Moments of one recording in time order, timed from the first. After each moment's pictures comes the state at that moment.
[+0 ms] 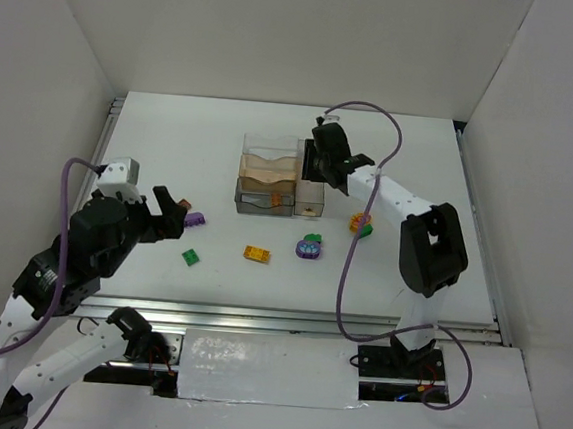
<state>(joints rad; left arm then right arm) -0.56 0.62 1.06 -0.81 -0.40 -0.47 0.52 1.83 1.41 -0.27 0.13 0.38</state>
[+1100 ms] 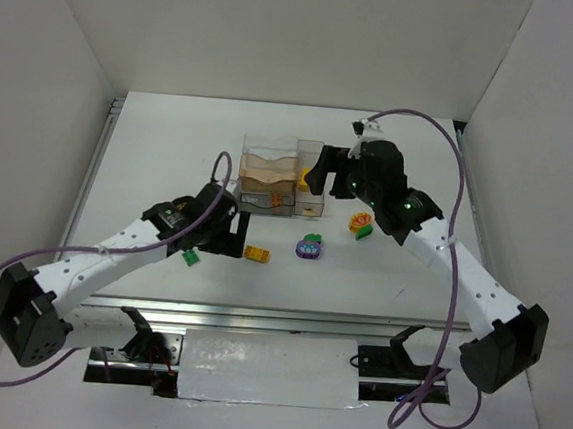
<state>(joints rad) -0.66 1.18 0.95 -0.74 -0.17 -0.51 0.53 1.27 1.20 -0.37 0.00 0.42</state>
